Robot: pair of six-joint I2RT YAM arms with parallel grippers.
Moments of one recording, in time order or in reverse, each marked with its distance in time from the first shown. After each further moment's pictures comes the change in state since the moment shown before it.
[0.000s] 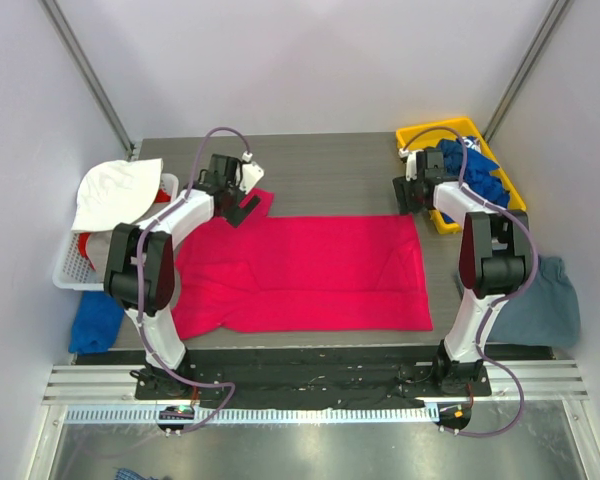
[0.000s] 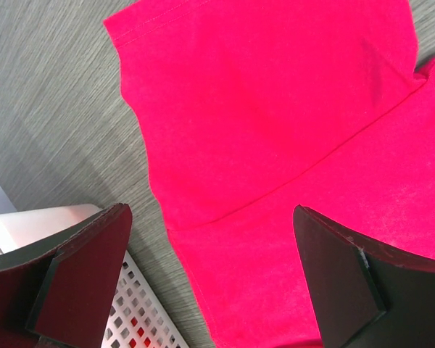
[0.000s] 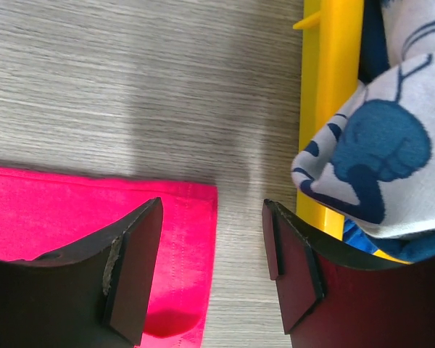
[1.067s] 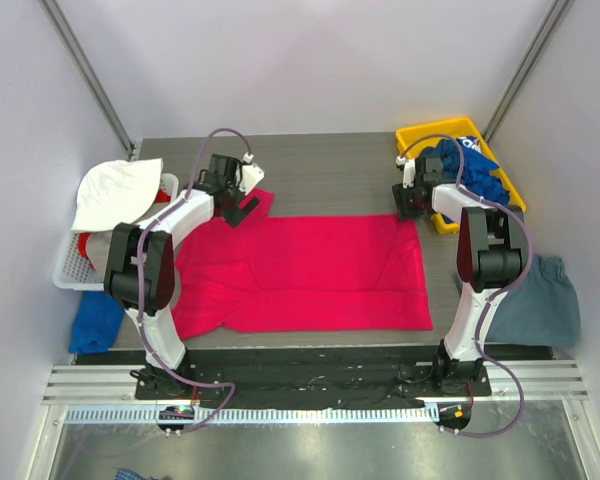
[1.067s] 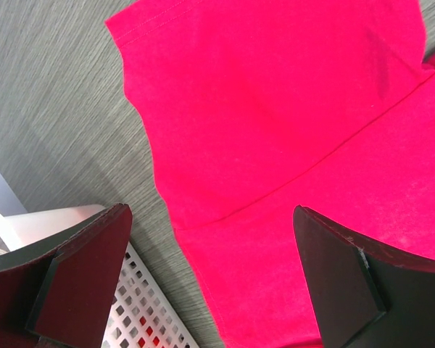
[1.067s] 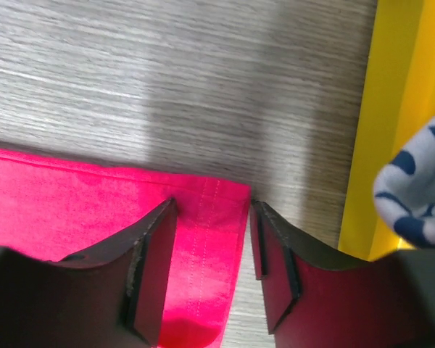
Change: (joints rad) left arm 0.002 0.001 -0.001 -0.002 -0.008 0.035; right arm -0.021 0.055 -0.016 -0.005 -0.096 -0.002
